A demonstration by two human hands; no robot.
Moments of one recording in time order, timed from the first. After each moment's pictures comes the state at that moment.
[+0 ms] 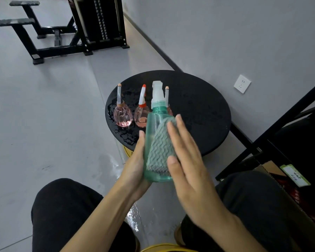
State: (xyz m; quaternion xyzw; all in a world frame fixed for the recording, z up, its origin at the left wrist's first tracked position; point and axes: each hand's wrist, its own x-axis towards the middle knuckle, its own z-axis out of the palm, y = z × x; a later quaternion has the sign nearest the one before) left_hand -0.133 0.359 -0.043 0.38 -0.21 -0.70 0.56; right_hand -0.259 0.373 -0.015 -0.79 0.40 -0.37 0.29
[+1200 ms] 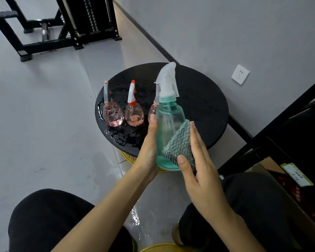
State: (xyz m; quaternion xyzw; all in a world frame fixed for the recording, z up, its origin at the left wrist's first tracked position) left_hand -0.169 0.290 -0.063 0.42 -0.33 -0.64 0.55; right_hand -0.297 0.330 -0.066 -0.72 0.45 -0.41 0.32
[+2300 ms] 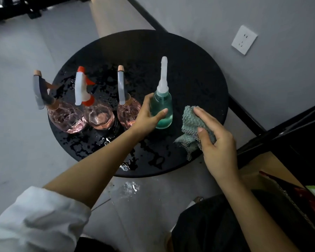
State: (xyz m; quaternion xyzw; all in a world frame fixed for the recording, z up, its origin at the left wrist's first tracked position) left_hand -0.185 0.066 -0.220 0.56 -0.53 -0.50 0.39; right_hand -0.369 0.160 -0.155 -0.63 0.55 -0.45 0.30
